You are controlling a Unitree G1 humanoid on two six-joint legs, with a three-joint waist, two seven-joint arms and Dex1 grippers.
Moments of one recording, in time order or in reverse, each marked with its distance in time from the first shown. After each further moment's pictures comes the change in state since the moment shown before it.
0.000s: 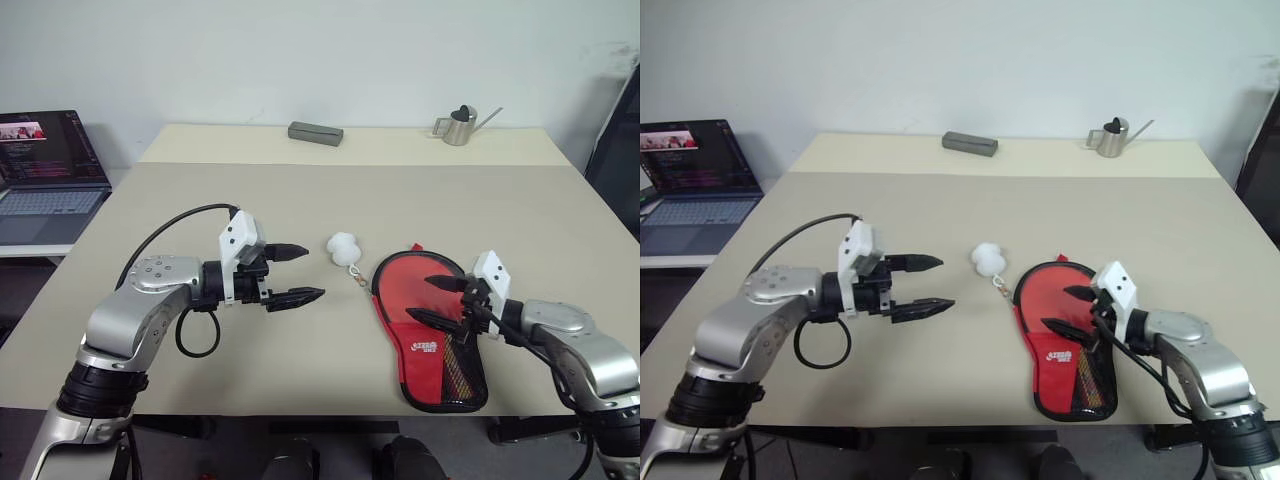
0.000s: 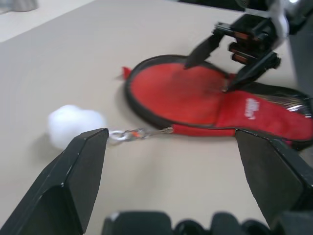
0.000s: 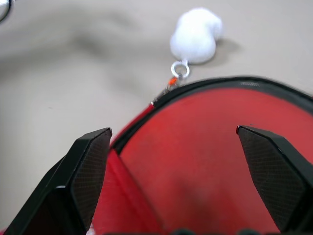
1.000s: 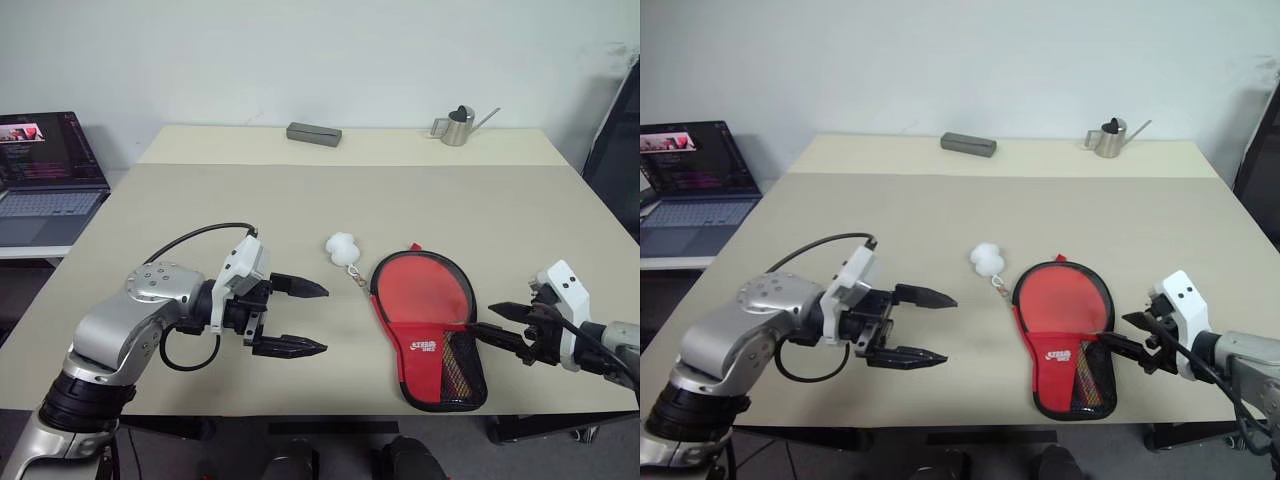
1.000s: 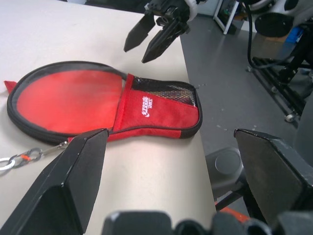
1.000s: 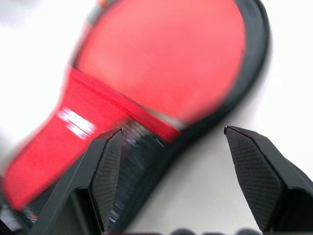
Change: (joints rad) left arm 0.053 0.076 -0.025 -0.123 -0.129 0.016 -0.294; right arm 0.230 -0.157 -0.440 -0.443 0.231 0.647 -0.131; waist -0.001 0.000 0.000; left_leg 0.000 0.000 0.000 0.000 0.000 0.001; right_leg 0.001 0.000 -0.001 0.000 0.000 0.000
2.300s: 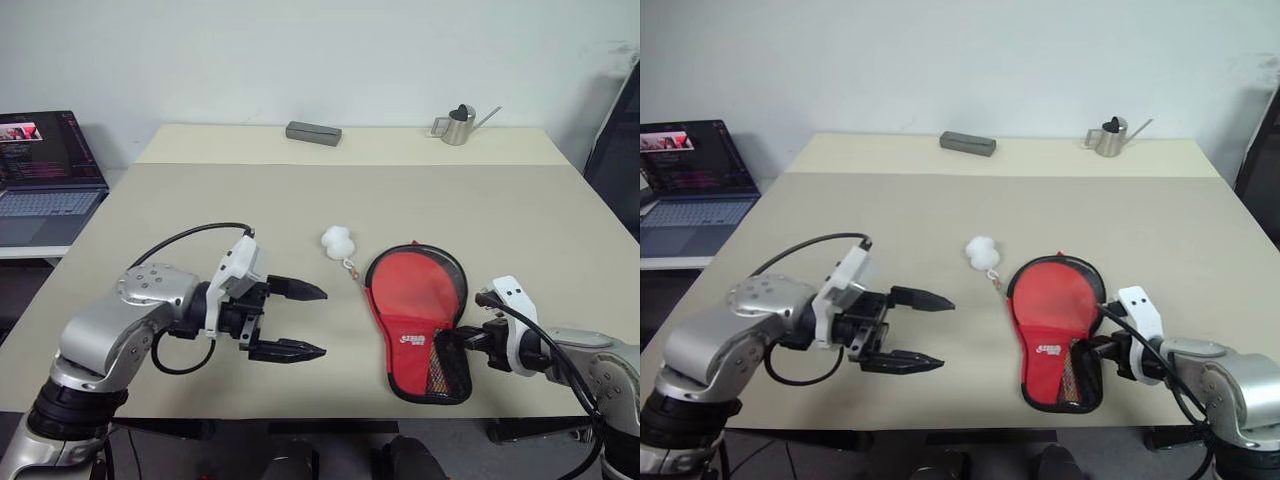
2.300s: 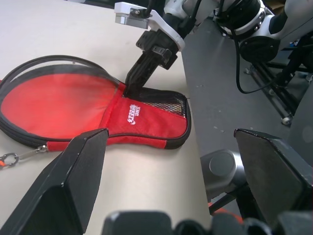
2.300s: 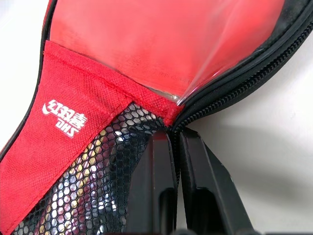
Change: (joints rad) left arm 0.023 0.020 0.041 -0.074 -0.045 0.071 0.017; right arm -0.165 0.226 0.135 0.018 -0.110 0.400 -0.218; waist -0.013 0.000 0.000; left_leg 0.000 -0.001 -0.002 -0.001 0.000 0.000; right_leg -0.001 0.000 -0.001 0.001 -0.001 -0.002
